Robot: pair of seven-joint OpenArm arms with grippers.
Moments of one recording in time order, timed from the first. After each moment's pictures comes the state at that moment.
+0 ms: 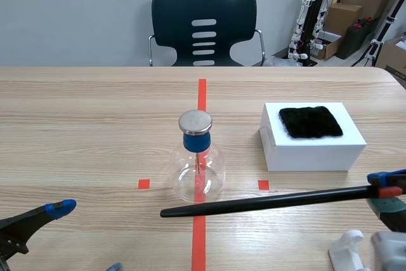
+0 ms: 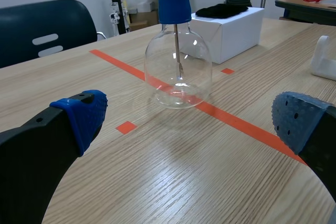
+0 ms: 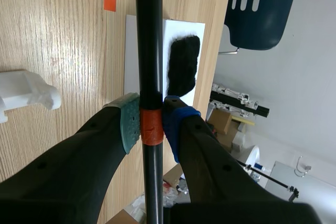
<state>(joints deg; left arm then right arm) 24.2 -28.6 20.6 57.4 6.6 -14.9 -77.7 -59.0 7.0 23.1 135.1 -82.2 24.4 35.7</state>
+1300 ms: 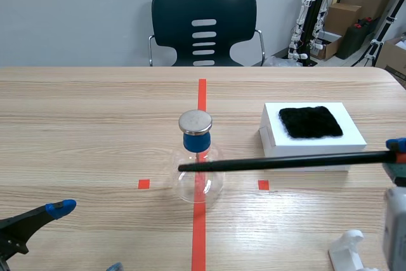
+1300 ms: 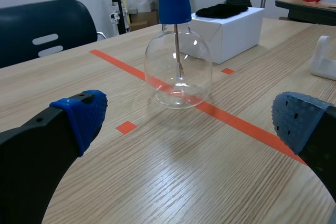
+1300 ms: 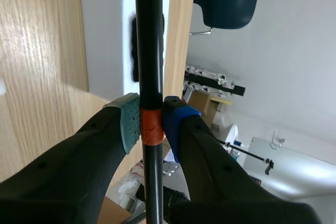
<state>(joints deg) 24.2 -28.6 20.6 57.4 6.6 -14.9 -77.7 -59.0 13.5 23.1 136.0 -73.0 20.3 25.0</state>
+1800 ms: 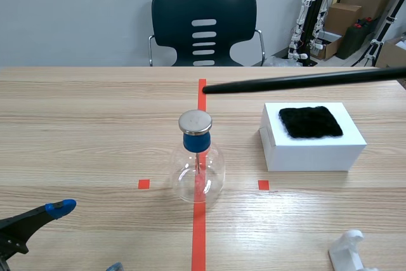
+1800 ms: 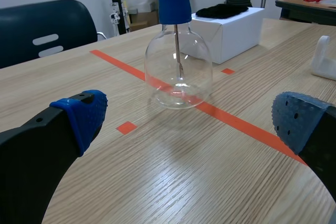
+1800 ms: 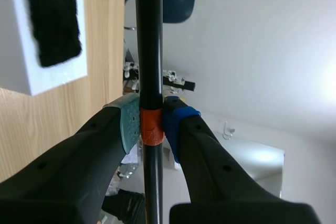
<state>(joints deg) 24.2 -28.6 20.6 57.4 6.6 -14.8 -77.7 -56.3 26.7 33.7 136.8 -56.1 16.7 20.4</state>
